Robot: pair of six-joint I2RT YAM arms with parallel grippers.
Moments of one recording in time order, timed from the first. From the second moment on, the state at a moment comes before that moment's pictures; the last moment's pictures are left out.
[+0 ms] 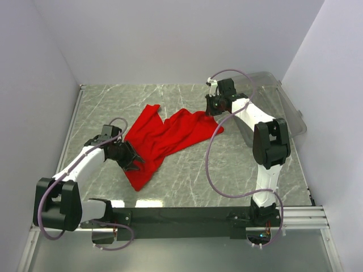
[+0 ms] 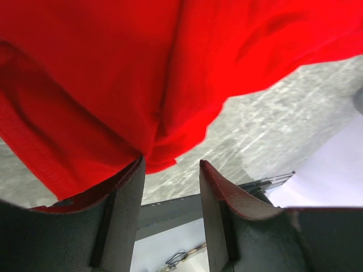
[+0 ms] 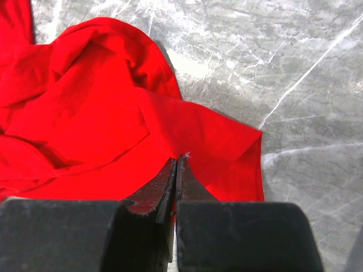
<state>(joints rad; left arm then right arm) -0.14 1.24 0.71 -0.64 0.40 -0.86 0.26 1.99 1.56 -0.43 -0.28 0.02</state>
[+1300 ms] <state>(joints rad) 0.02 1.49 1.17 -0.60 0.30 -0.82 0.26 2.06 1.93 -0.56 -0.28 -0.04</state>
